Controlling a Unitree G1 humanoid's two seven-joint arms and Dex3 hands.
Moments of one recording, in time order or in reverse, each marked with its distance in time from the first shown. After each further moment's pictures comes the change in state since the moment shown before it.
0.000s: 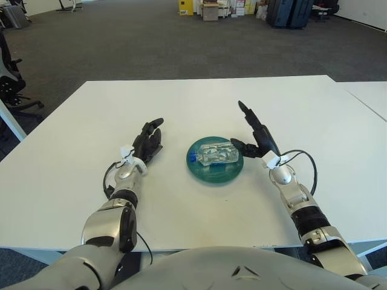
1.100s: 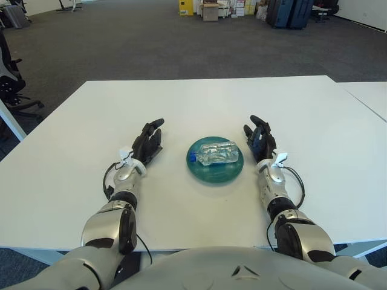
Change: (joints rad) left arm 0.015 -0.001 0.010 -0.010 -0.011 -0.017 -0.039; right arm -0.166 0.218 -0.318 0.510 0.394 -0.027 0.232
